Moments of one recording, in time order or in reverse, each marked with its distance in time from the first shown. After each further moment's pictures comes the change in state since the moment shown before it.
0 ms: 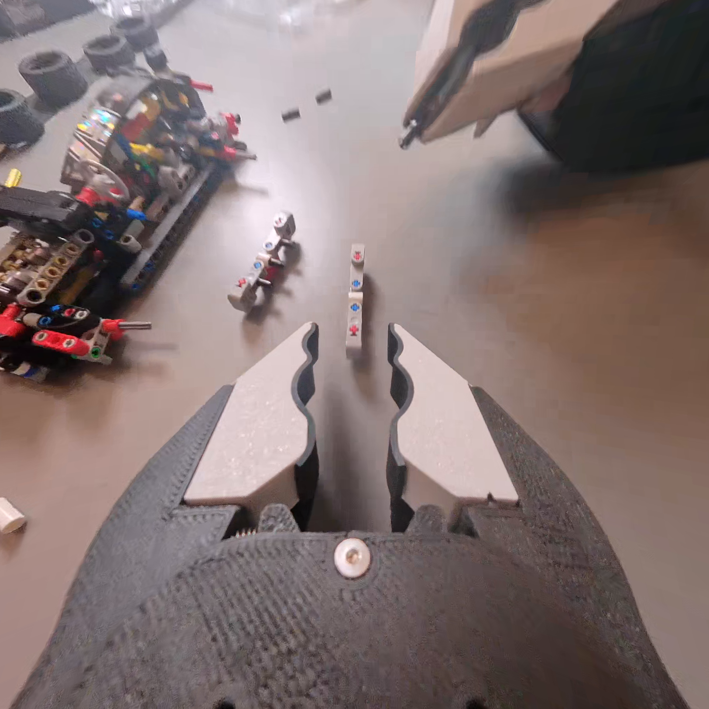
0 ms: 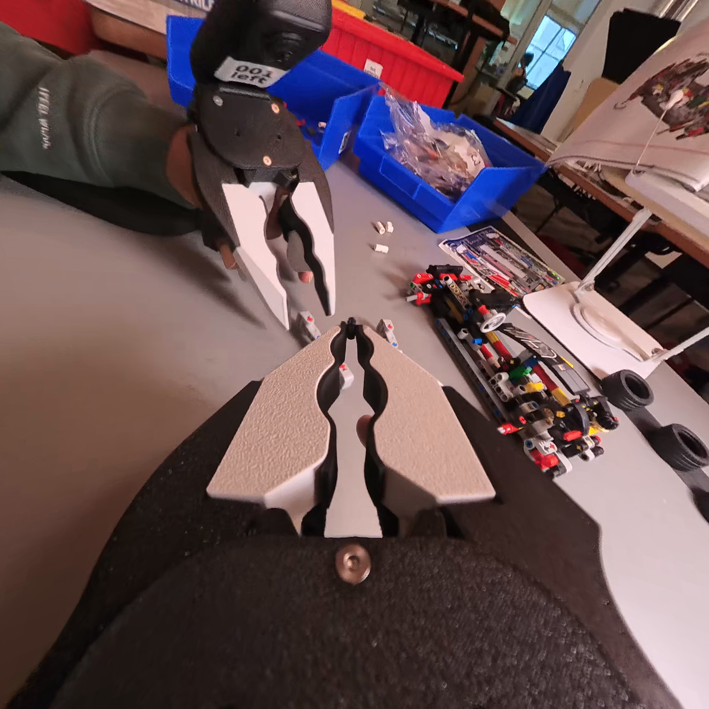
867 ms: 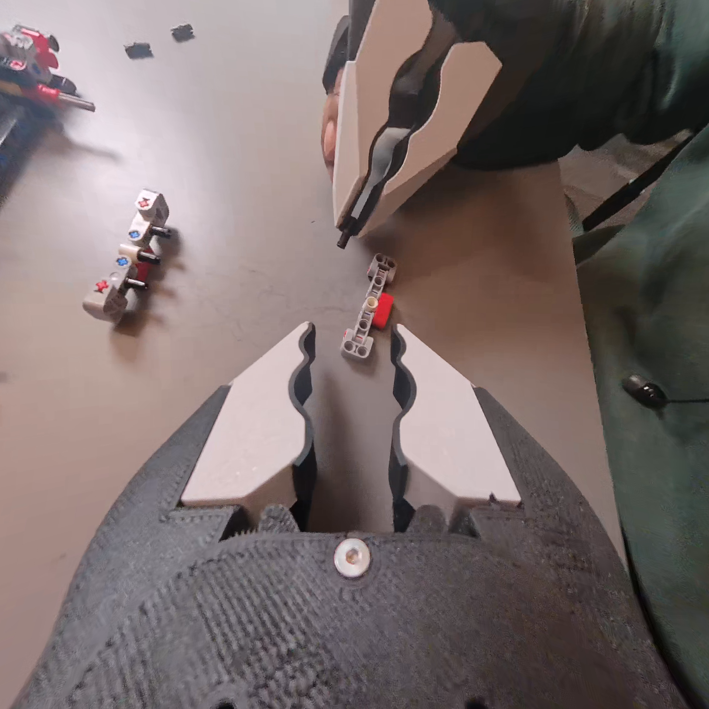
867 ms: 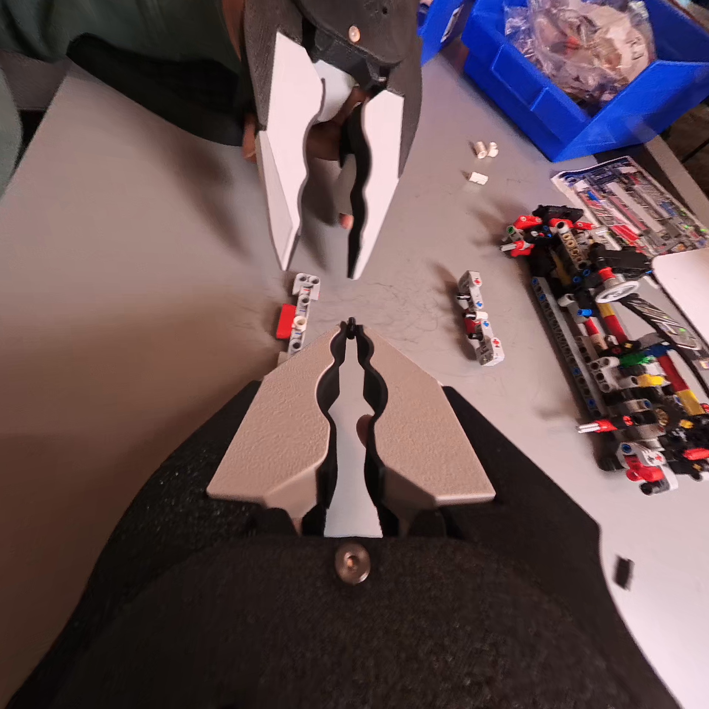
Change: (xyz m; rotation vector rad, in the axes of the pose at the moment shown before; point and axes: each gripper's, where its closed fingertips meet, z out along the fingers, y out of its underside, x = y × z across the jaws) left arm 0.048 -0.003 -0.004 -0.073 0.323 -0.086; right arm -0.041 0.036 0.006 -0.198 -0.223 -0.024
